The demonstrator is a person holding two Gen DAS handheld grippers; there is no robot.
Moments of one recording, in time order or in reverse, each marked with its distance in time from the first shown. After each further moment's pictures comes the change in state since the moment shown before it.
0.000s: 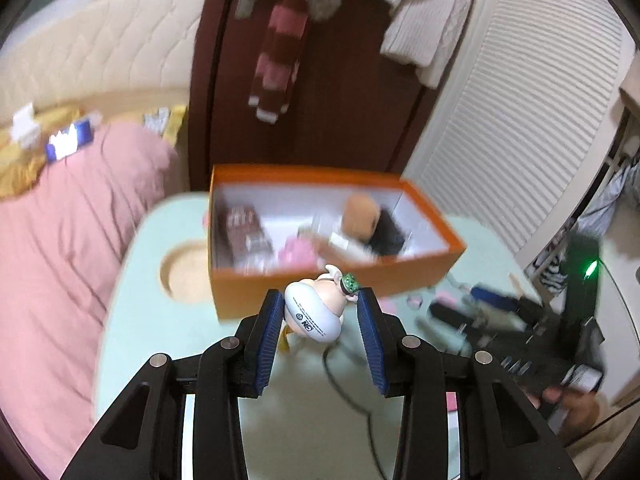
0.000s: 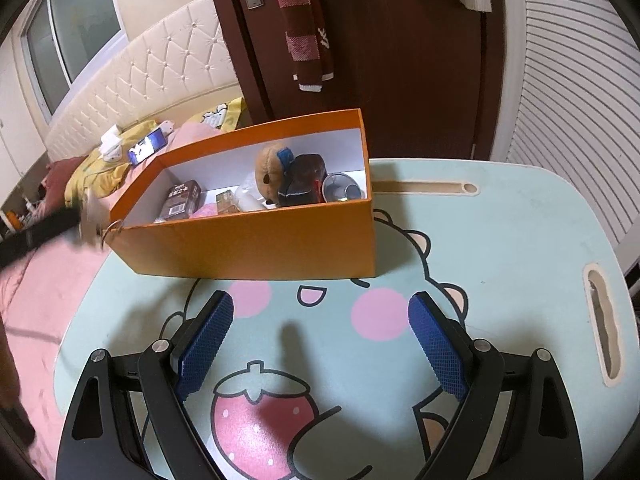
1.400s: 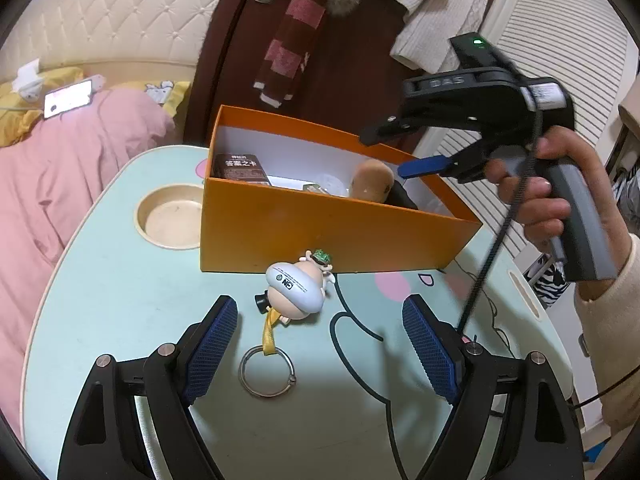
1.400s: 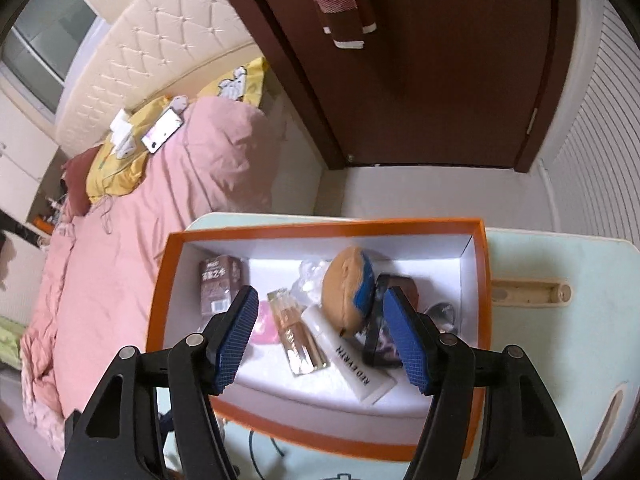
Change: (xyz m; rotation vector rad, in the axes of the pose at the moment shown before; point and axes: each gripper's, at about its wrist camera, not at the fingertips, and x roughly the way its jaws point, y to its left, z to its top) left arm 0.022 0.020 -0.043 -0.076 -0.067 -0.081; right arm 0.087 0.032 0.141 0.048 0.329 0.151
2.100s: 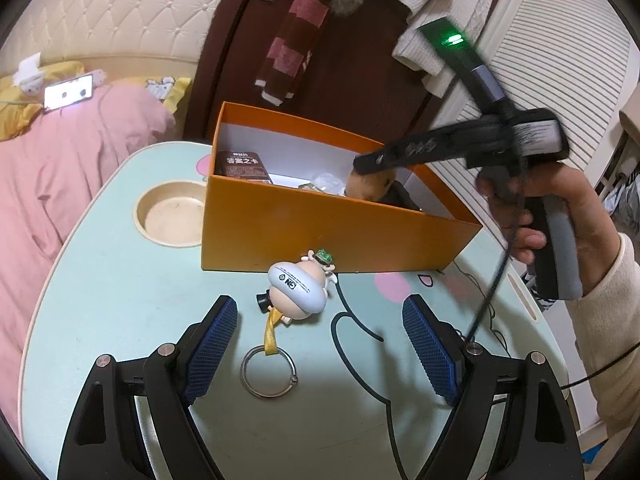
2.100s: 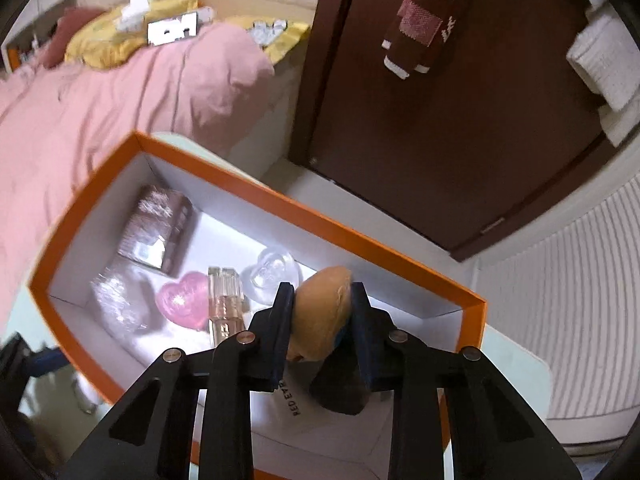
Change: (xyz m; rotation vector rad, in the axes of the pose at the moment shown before) left arm 0.001 0.000 0.001 -0.023 0.003 -0.006; right arm 0.022 0.045 -0.012 -0.479 -0.031 -0.300
